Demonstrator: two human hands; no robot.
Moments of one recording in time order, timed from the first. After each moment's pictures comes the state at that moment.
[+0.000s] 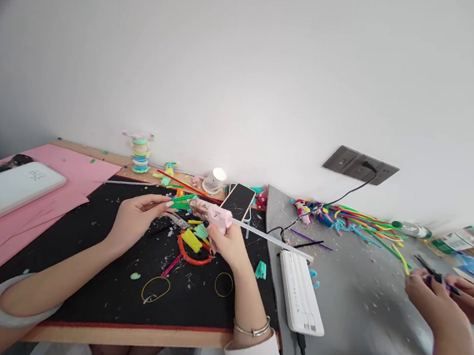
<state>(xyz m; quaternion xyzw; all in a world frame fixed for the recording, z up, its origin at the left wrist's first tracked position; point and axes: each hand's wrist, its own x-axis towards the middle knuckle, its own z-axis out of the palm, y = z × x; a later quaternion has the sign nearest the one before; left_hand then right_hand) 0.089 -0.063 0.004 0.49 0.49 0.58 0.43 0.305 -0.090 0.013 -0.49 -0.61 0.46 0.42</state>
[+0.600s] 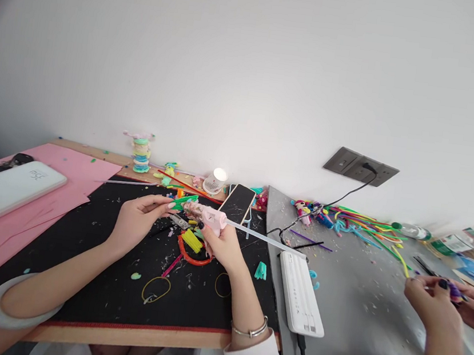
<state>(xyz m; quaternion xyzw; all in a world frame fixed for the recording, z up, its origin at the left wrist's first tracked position) 0.093 -0.067 0.007 0.50 0.48 0.58 0.43 0.294 -0.091 0.005 -0.47 -0.61 0.49 0.42</state>
